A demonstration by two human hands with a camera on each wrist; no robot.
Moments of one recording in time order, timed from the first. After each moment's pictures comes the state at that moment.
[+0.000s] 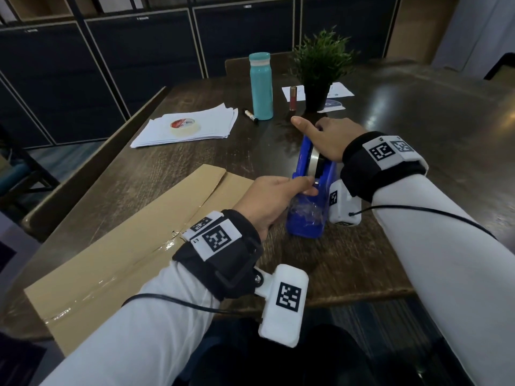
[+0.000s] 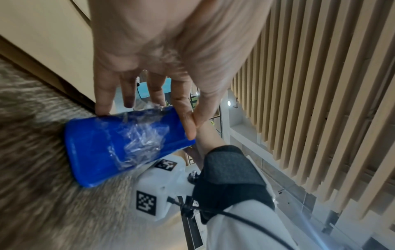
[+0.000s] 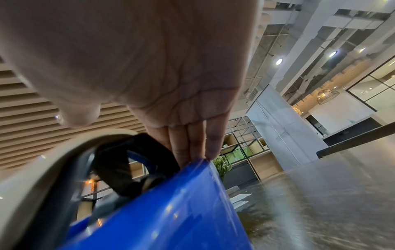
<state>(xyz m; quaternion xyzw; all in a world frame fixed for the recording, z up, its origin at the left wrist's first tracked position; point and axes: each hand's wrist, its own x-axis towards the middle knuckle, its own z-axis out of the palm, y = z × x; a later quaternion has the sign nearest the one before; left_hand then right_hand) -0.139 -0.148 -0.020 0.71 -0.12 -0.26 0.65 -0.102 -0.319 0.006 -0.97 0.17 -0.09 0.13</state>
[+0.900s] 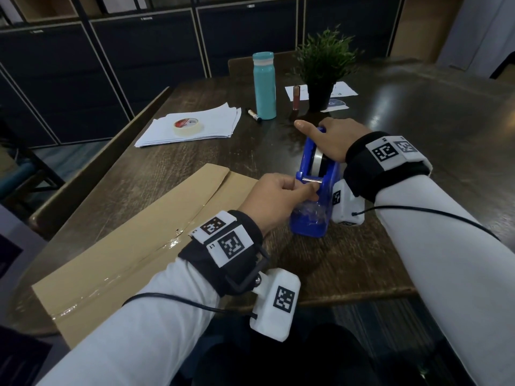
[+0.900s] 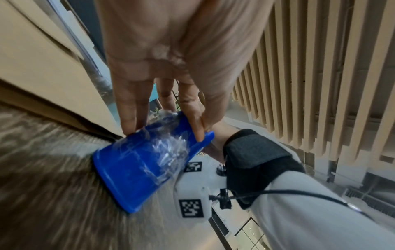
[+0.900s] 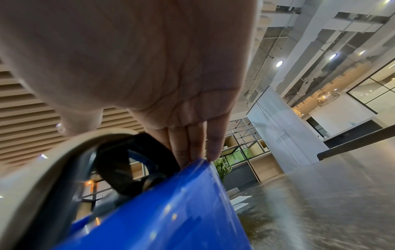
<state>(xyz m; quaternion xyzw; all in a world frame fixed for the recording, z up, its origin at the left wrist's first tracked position) -0.134 -0.142 -0.026 0.78 -0.23 -0.20 0.55 -0.105 -0.315 0.009 -0.97 0.17 -0.08 0.12</state>
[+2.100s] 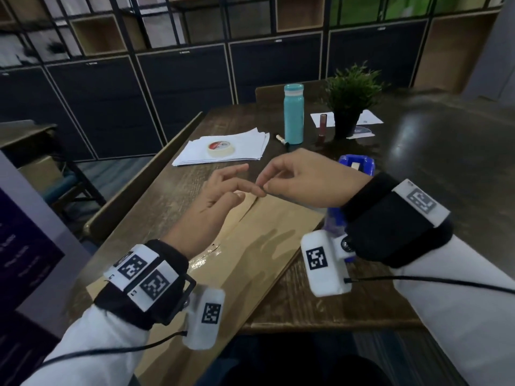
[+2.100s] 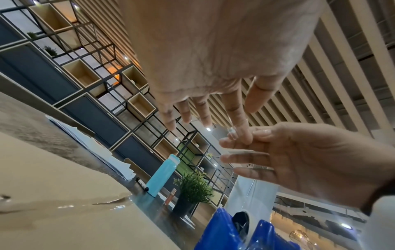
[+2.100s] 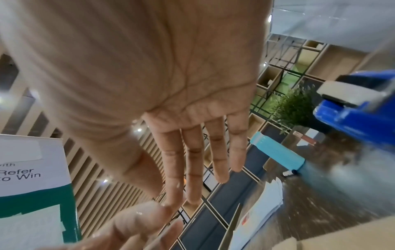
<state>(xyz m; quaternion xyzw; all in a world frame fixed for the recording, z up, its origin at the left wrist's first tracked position) -0.108 -0.003 -0.005 0.81 -0.34 0.02 0.49 -0.158 -0.194 0.054 -0.94 -0.10 -0.03 0.33</state>
